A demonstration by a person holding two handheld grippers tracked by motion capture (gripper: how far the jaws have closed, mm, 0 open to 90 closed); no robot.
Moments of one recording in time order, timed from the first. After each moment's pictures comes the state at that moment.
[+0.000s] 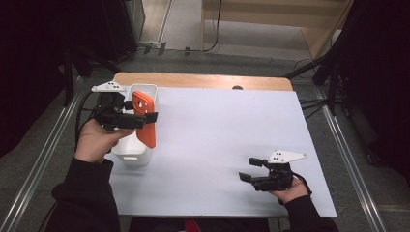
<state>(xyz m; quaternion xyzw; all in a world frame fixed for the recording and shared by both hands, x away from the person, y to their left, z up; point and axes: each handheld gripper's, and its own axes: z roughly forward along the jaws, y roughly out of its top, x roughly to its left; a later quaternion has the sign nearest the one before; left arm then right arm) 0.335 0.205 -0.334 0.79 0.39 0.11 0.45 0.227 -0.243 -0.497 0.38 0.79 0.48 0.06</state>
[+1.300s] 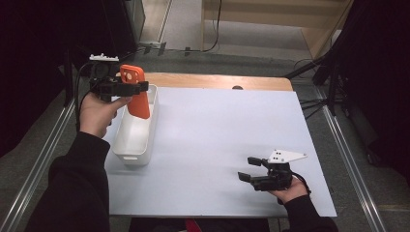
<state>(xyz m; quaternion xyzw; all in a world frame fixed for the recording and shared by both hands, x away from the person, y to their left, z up) 0.401 0.213 -0.315 0.74 0.49 0.17 0.43 0.227 -0.241 -0.495 0.37 0.79 0.49 0.06</state>
